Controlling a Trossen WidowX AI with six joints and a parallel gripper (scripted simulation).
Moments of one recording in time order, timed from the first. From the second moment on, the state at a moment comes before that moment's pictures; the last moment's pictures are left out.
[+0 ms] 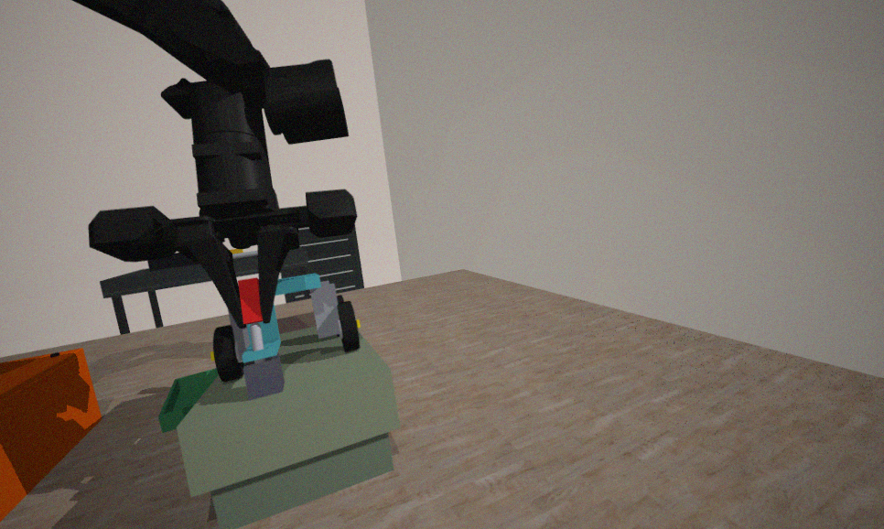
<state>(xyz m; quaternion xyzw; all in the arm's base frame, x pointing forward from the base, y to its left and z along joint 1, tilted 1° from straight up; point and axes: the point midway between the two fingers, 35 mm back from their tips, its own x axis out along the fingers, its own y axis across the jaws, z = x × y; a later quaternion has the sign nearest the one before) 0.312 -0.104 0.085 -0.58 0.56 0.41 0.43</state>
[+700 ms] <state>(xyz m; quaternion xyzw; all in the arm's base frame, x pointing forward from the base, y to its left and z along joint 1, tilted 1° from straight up) 0.311 -0.100 0.099 -0.58 0.56 0.41 0.43</state>
